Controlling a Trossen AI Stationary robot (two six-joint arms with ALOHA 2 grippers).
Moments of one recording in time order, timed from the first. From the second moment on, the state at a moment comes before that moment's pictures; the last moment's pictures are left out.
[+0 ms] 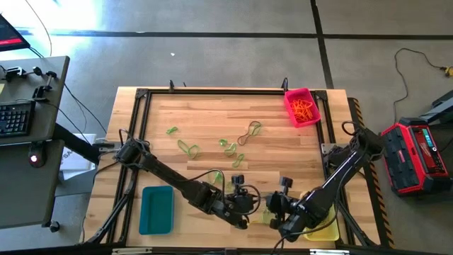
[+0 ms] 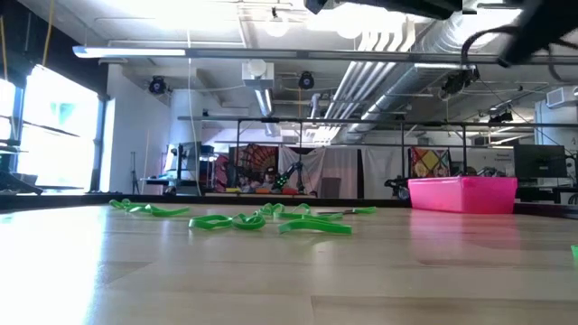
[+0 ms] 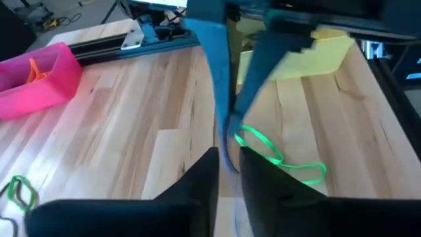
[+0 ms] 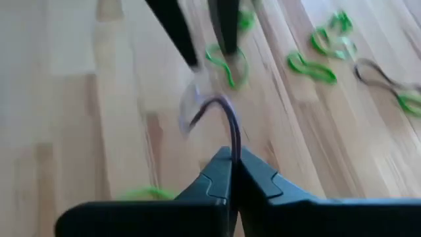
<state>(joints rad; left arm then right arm) -0.50 2.12 1.69 -0.23 -0.61 -0.14 0.81 1.72 1.28 -0.87 0.66 0.91</state>
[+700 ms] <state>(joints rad) -0.38 2.12 1.38 0.32 -0.08 -0.06 1.00 1.65 1.35 -1.42 0.02 1.38</state>
